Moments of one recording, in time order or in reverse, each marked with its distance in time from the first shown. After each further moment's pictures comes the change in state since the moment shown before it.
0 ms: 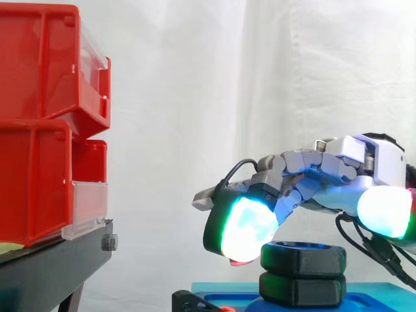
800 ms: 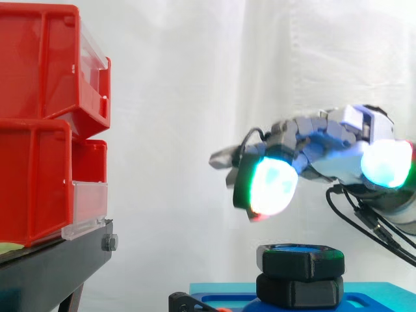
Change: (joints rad) arm -0.061 0.001 0.078 0.039 -0.109 0.142
